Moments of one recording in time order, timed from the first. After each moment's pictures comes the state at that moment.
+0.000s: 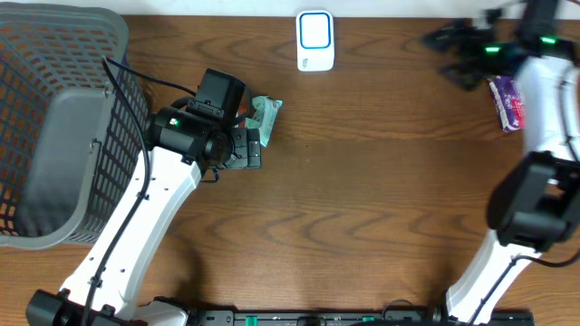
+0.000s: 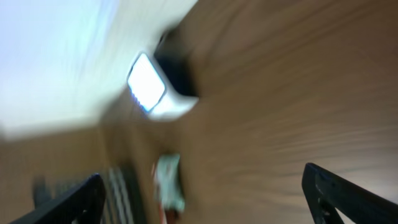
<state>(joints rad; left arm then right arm) -0.36 1.48 1.38 -1.16 -0.08 -0.38 -0.22 2.10 1.92 -0.85 -0.79 0.46</state>
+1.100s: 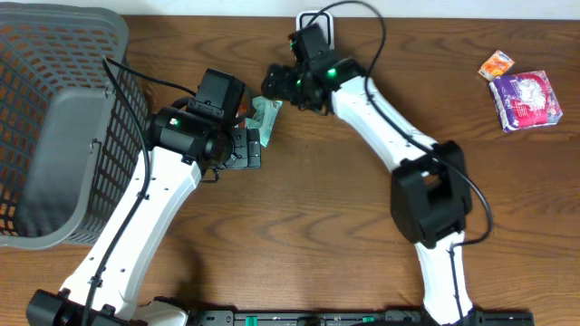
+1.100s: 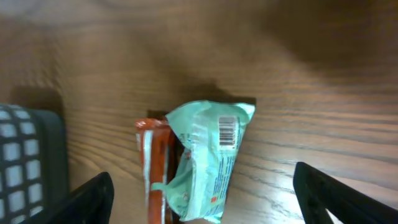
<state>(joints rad) -0.36 1.48 1.38 -1.16 -0.08 -0.38 0.52 2.26 1.91 -0.62 -0.23 0.70</state>
